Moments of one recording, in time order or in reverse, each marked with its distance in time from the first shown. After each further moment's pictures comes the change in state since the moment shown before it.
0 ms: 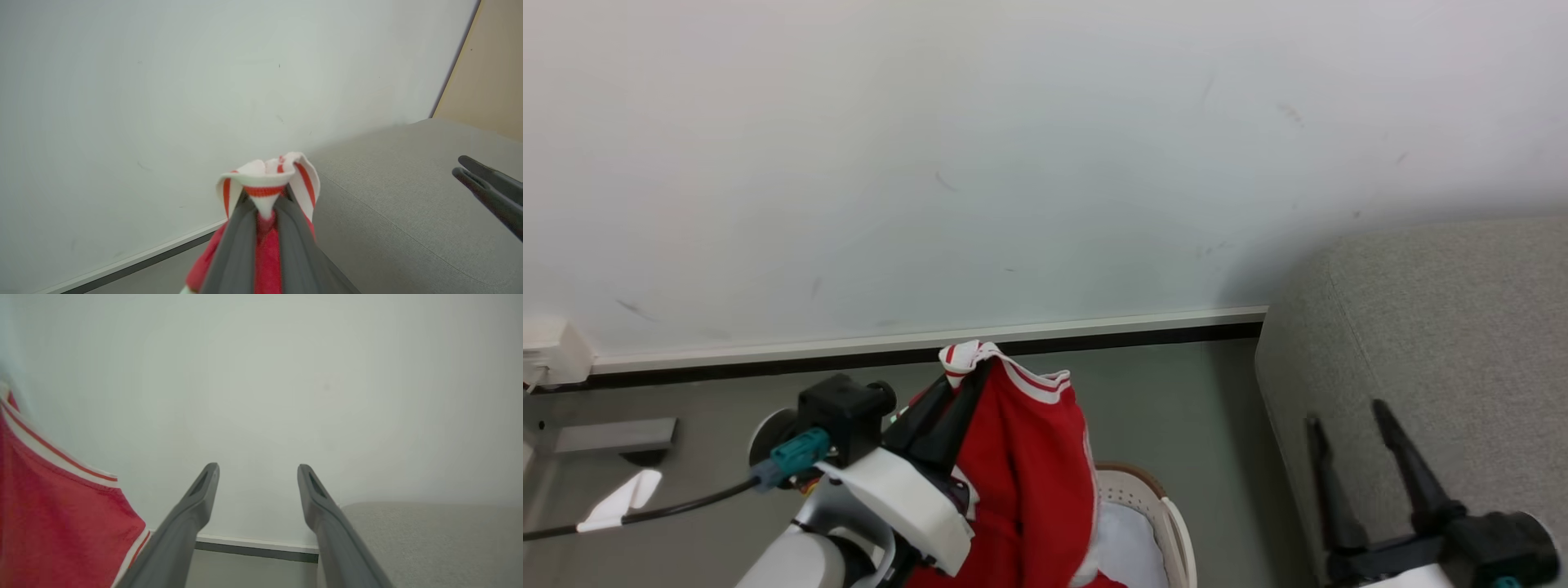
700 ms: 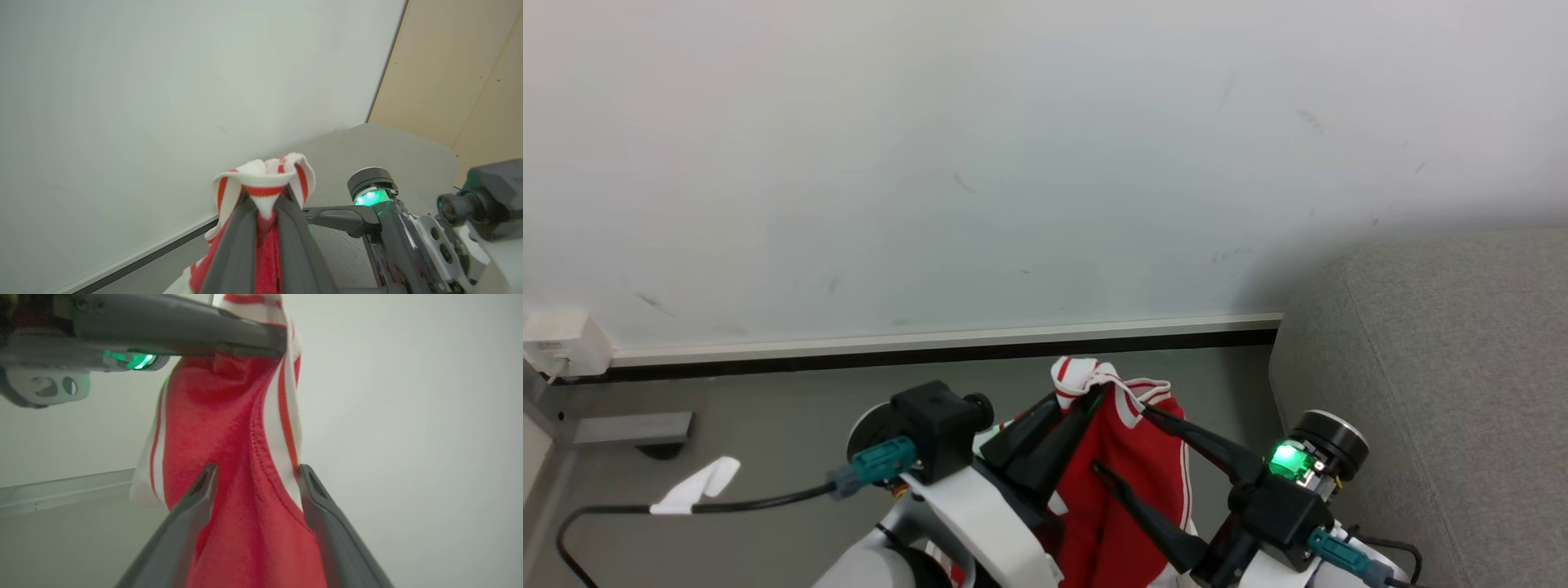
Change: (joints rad) left arm -0.025 -0.065 -0.107 -0.133 -0.043 -0.030 0.087; right arm -0.399 -0.265 0.732 0.071 0.180 0.000 0.027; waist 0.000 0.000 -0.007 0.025
